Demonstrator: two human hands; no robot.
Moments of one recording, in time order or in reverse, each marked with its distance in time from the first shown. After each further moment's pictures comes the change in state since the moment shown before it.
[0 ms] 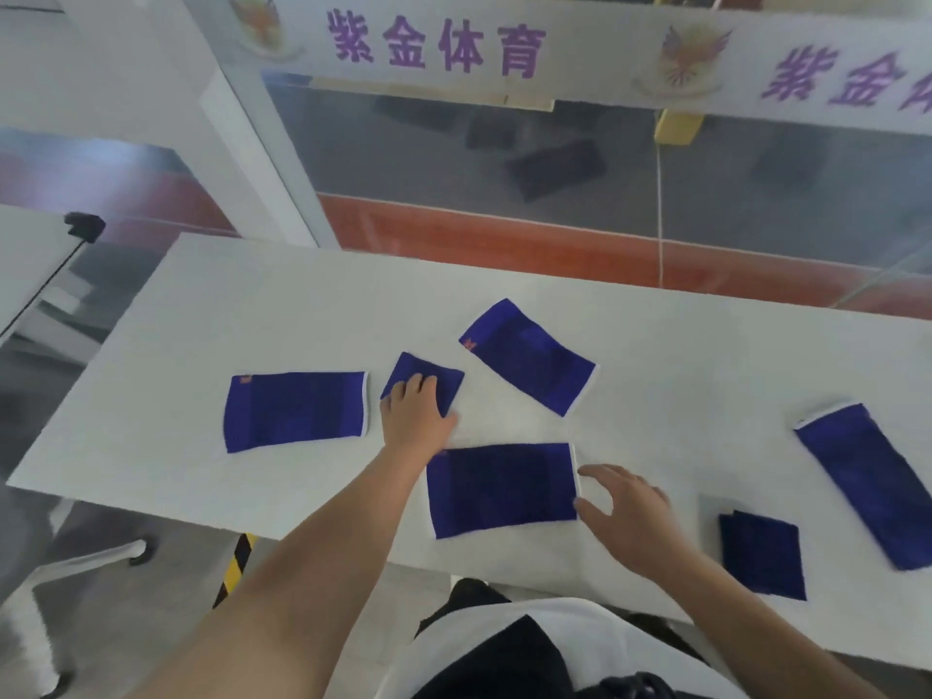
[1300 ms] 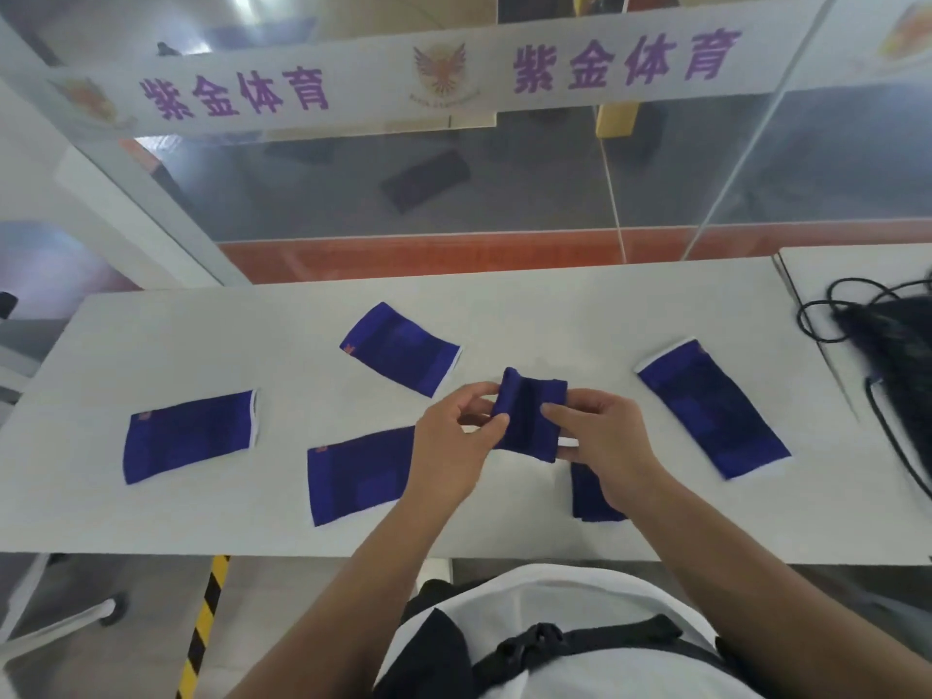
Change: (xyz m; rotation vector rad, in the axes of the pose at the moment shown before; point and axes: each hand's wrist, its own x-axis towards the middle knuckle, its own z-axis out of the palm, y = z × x) left_hand -0.189 0.239 -0.040 -0.896 -0.005 0.189; right_hand -0.060 0.096 -0.108 1.324 0.224 0.116
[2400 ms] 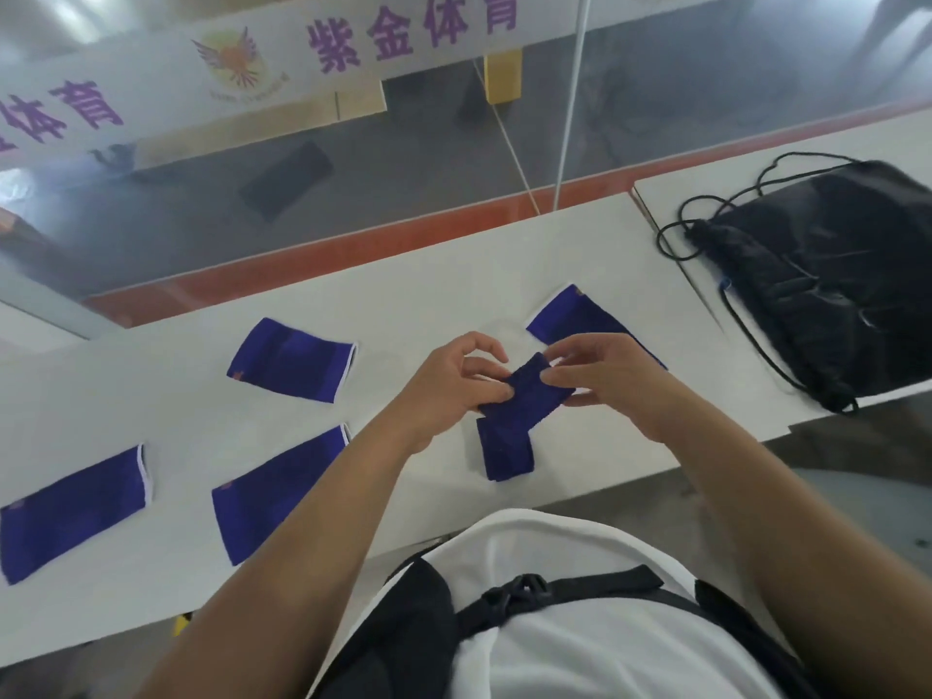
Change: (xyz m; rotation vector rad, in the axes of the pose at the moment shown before) left_hand 0.026 0.055 0.095 -0.029 -0.648 -0.084; right_hand -0.011 -0.018 -0.146 -0.253 -0.027 0.028
